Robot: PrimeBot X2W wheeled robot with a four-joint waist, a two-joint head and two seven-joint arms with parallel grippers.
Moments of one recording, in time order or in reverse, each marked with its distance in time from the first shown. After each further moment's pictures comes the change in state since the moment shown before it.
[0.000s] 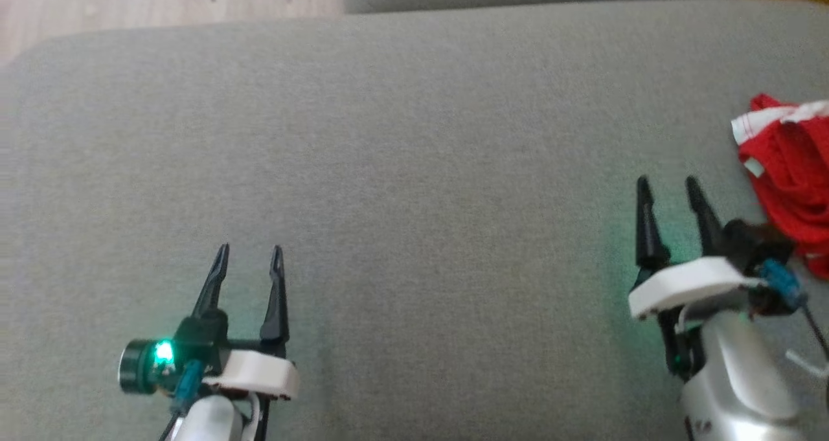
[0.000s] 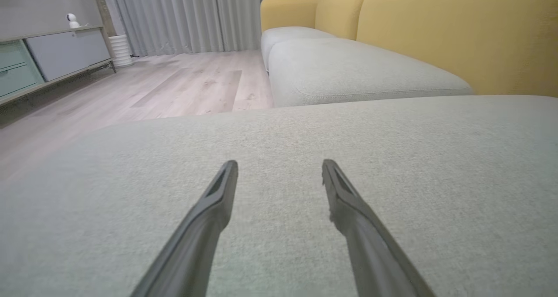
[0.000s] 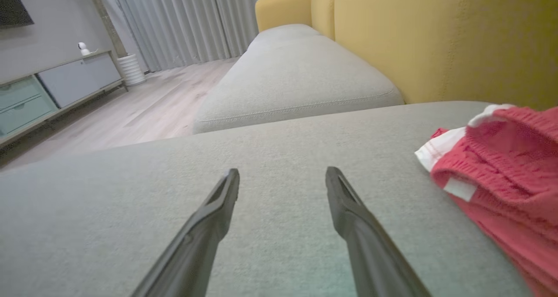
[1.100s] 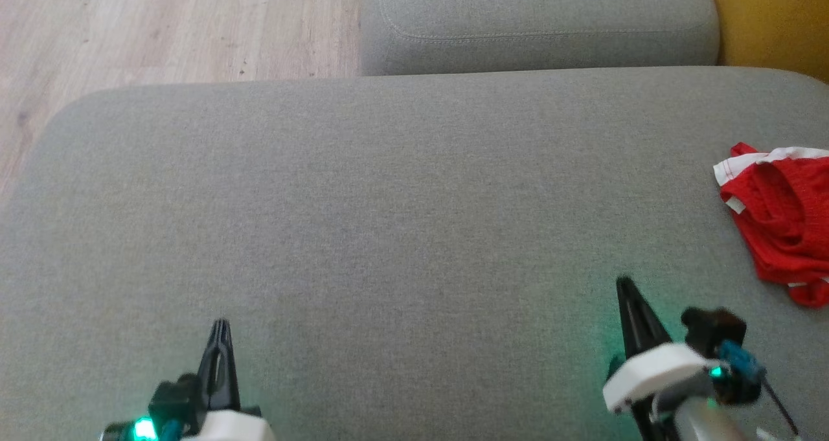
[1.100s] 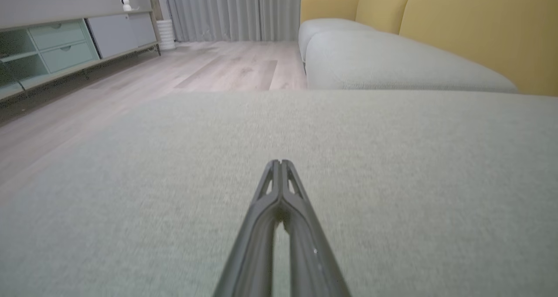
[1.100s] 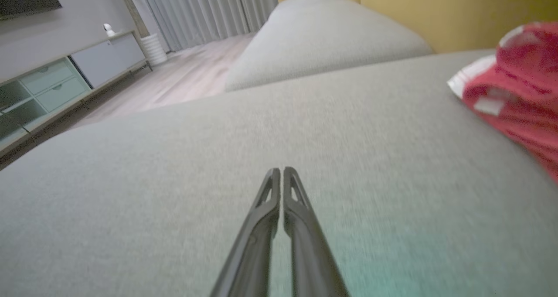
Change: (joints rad) left arm 0.138 -0.001 0.083 0.039 -0.028 0.020 0.002; right arm 0.182 0.005 0.130 0.028 0.088 0.000 0.005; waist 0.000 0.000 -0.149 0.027
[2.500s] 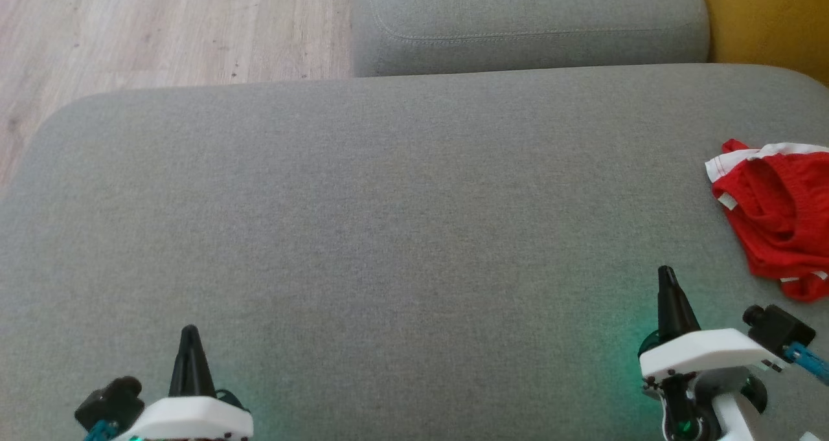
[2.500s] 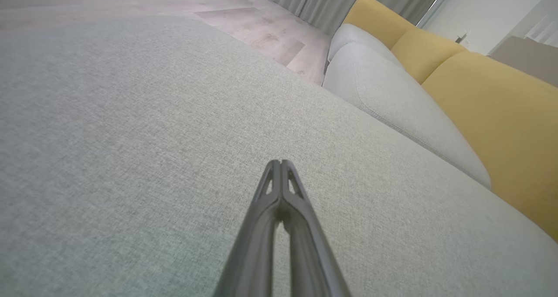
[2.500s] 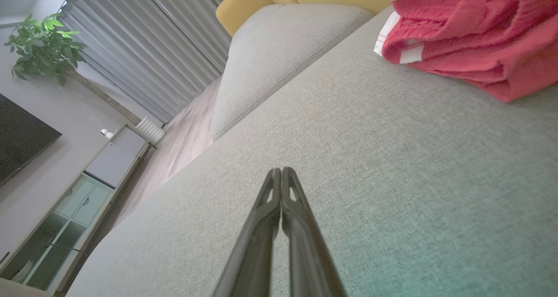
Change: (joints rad) left arm 0.012 -0.001 0.037 -0.035 -0.498 -0.050 0.123; right arm 0.036 0.002 -0.070 -0.096 0.450 0.000 0.116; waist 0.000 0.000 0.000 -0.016
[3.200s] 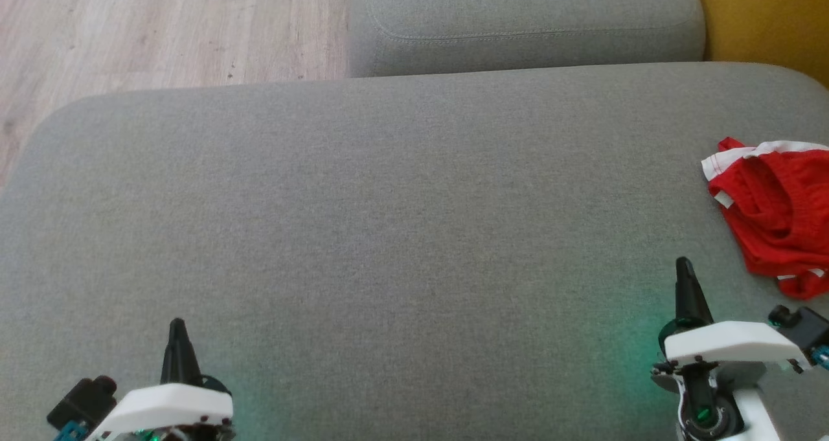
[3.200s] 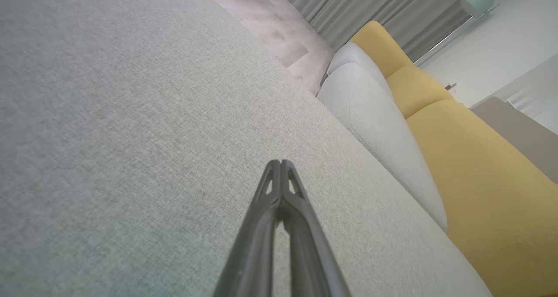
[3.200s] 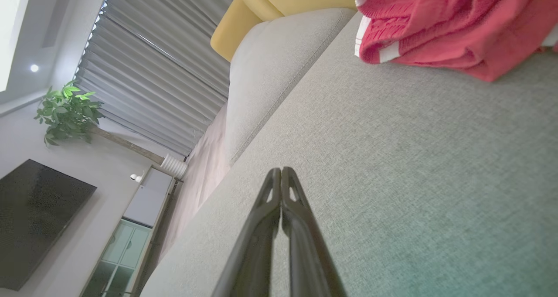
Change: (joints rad) left arm -0.020 0.000 0.028 -0.025 -0.240 -0.021 0.057; right arm 0.001 0.000 -0.036 -0.053 0.220 0.000 0.060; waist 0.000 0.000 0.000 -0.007
